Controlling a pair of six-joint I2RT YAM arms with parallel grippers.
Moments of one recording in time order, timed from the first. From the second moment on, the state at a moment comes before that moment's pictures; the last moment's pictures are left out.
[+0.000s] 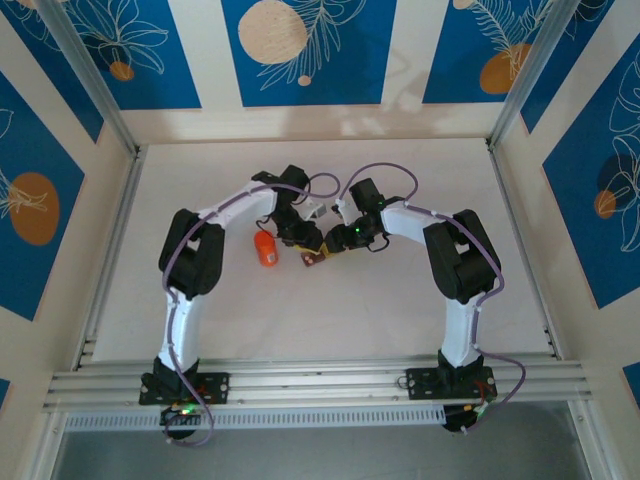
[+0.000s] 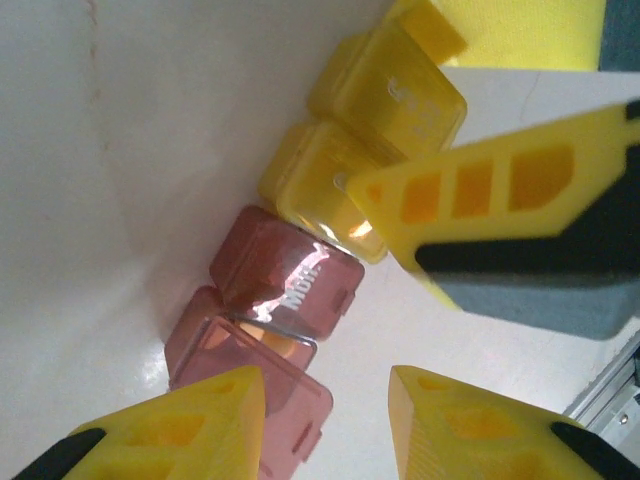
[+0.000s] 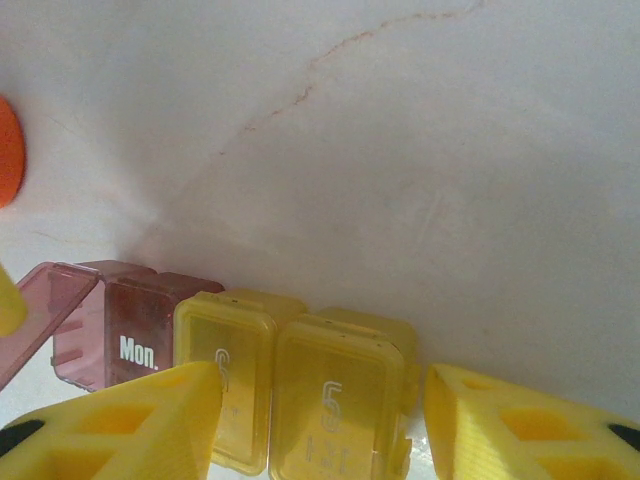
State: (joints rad) left arm -0.55 2.13 1.71 -1.02 0.50 -0.07; right arm 0.44 1.96 1.25 -0.48 -0.43 0.10
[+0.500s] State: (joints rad) left arm -0.59 2.08 1.64 -0.96 0.50 -0.10; right arm 0.44 1.96 1.25 -0.48 -0.43 0.10
